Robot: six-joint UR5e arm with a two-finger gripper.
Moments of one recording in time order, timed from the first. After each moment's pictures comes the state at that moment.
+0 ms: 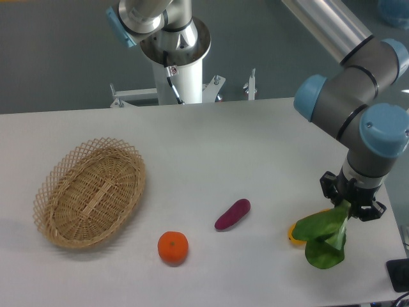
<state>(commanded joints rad) 2.68 -2.20 -1.18 -1.20 1.57 1.45</state>
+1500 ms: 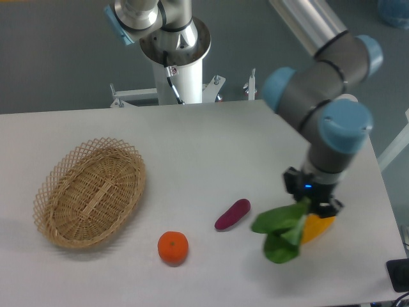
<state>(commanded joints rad) 2.46 -1.99 -1.46 -1.19 1.51 1.31</state>
